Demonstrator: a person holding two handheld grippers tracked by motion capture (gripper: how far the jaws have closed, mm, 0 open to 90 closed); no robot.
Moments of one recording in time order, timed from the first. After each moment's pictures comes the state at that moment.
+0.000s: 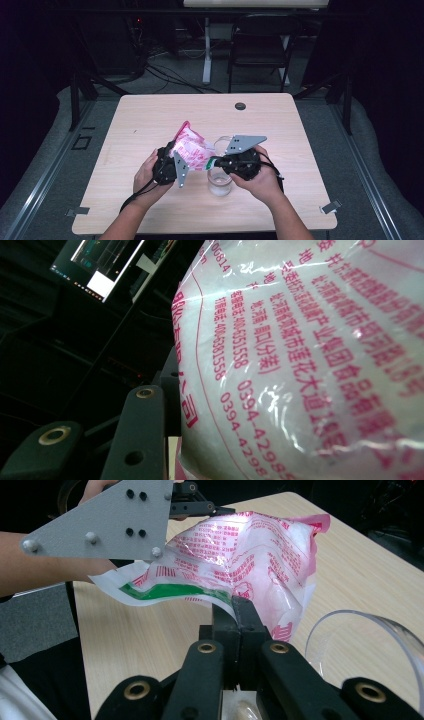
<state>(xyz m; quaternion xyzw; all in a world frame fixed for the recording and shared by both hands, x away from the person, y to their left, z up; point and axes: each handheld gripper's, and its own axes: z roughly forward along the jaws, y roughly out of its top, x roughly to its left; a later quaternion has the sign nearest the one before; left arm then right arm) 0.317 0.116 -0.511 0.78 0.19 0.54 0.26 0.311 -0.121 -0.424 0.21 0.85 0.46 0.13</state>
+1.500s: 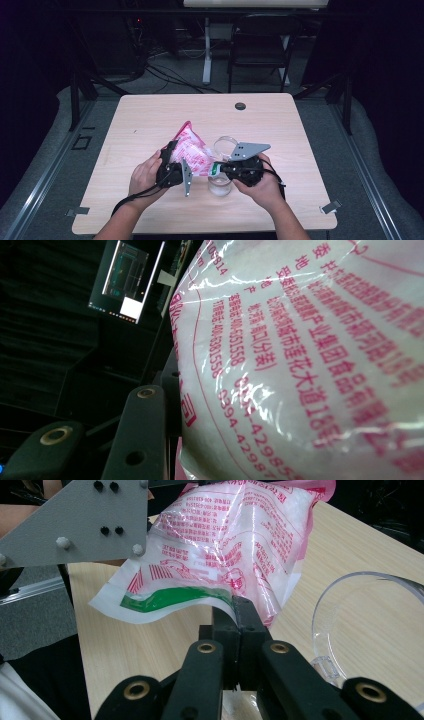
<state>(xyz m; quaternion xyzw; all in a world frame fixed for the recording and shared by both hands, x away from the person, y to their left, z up) 0.304 0.107 -0.505 0.78 0.10 0.60 0.16 0.304 -0.130 -0.445 0.22 0.85 0.47 0.12</state>
